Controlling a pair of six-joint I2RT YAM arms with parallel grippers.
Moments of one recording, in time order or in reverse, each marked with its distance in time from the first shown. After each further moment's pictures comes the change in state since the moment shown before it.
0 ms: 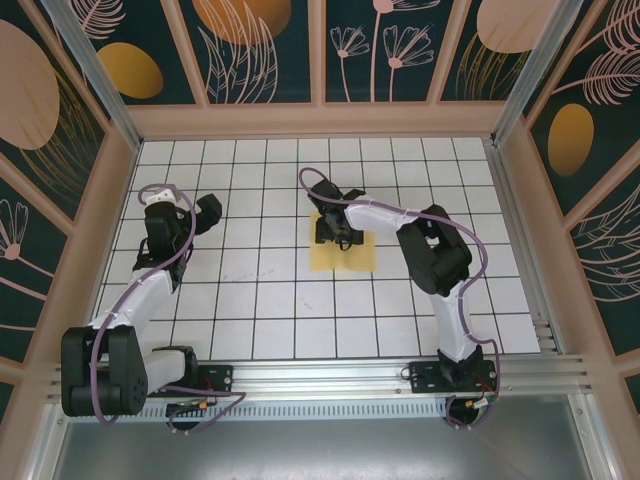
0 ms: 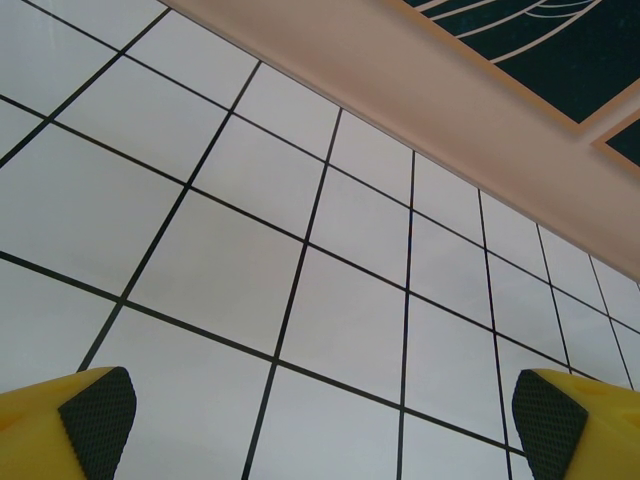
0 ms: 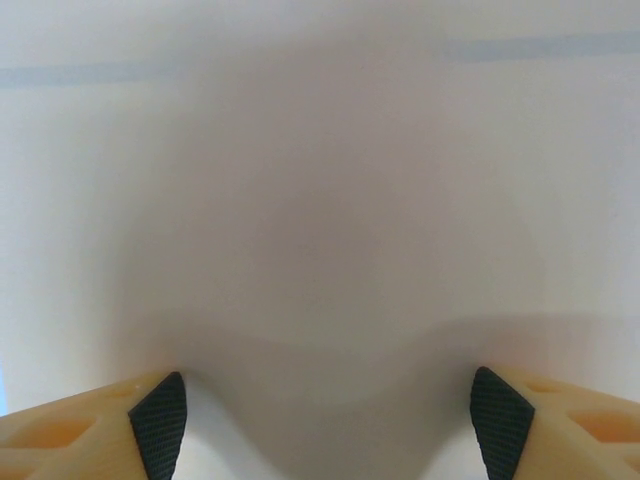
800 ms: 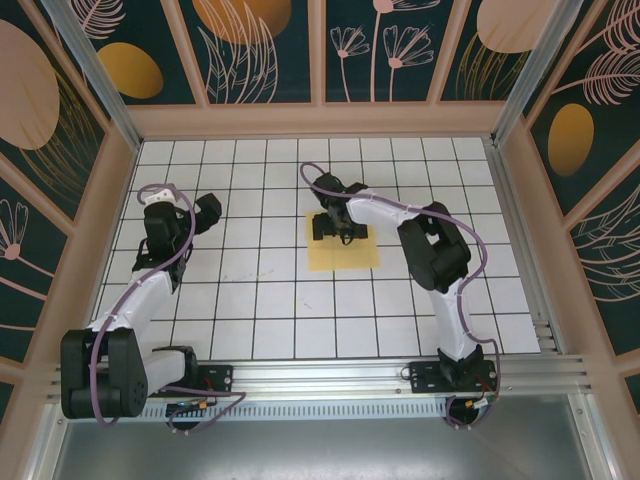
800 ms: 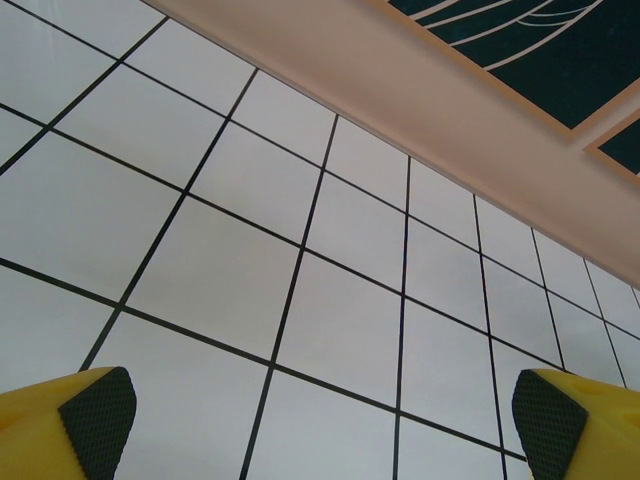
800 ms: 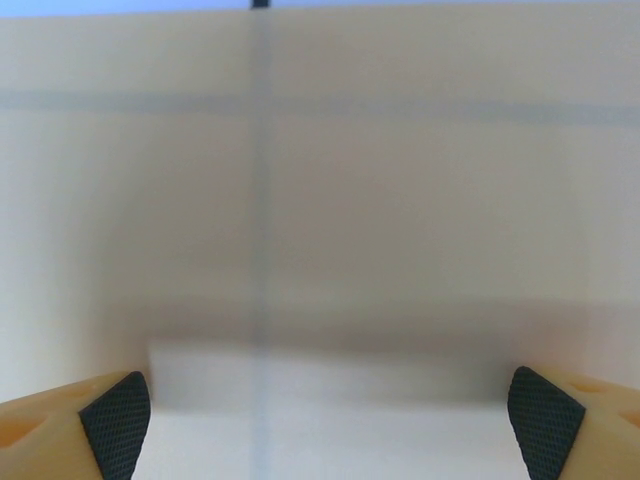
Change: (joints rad) left arm 0.000 -0.010 0.000 0.001 0.000 0.000; right arm -0.023 0.022 0.061 -0.039 -0.048 -0.098
